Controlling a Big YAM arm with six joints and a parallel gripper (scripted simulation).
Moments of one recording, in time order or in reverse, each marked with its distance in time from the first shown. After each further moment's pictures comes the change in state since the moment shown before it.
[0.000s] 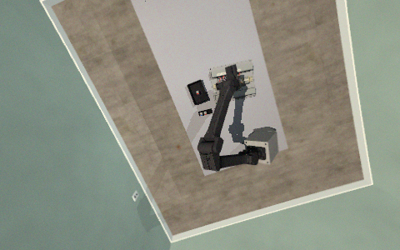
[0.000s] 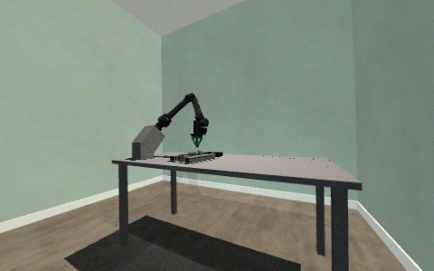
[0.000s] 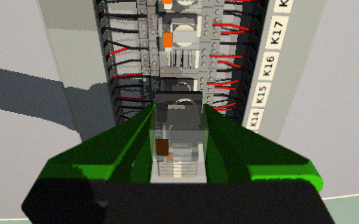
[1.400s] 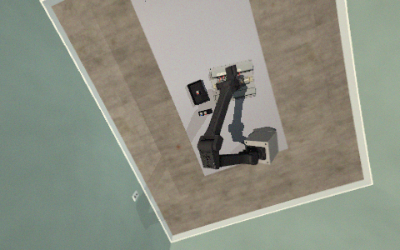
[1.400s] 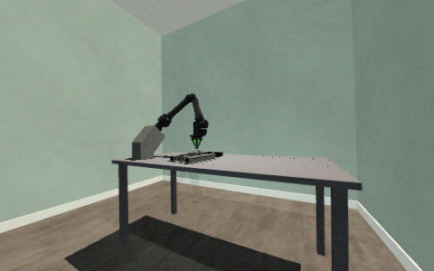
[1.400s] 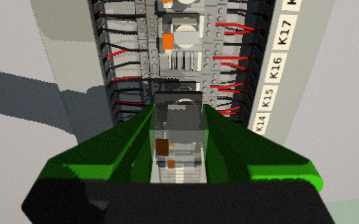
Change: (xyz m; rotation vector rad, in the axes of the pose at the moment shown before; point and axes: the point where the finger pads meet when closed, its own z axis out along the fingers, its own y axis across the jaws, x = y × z) arm 0.003 0.001 0.012 -0.001 -0.001 0.011
